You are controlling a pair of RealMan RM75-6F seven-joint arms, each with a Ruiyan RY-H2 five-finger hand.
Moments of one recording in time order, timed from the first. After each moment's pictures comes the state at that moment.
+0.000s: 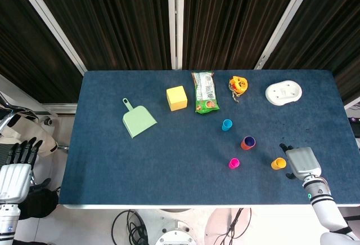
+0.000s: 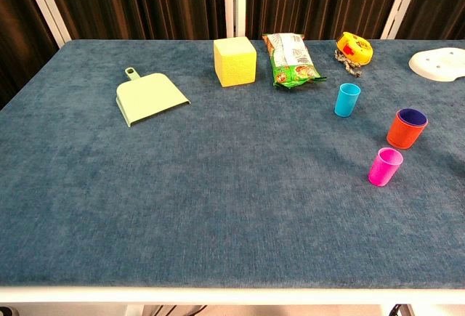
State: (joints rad) left arm -0.06 -1.17 -0.02 -1.59 1.49 1.51 0.14; right arm 0.45 -1.17 -0.08 -1.66 -1.00 1.08 -0.61
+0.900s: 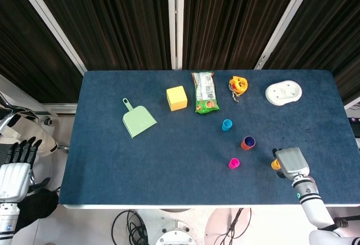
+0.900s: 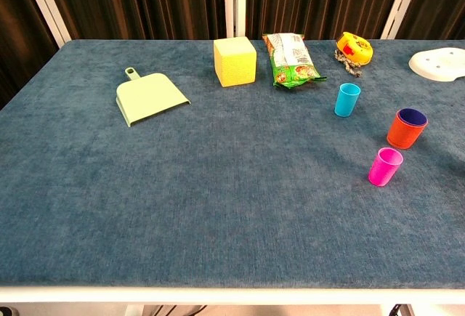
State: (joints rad) left arm -0.06 -1.17 -0.03 -1.58 1.49 1.49 0.12; right arm 0.44 -1.27 -0.05 -1.60 -1.03 1.09 -0.65
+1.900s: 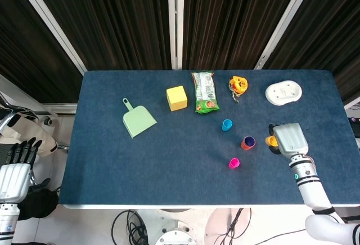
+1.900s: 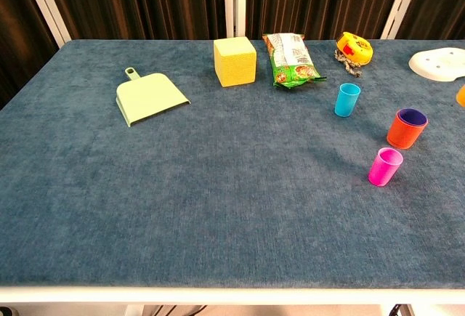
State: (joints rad) left arm -0.06 -1.17 -0.02 -1.58 1.49 1.49 0.11; right arm 0.52 -1.19 0.12 -1.70 -1.03 1.11 -0.61
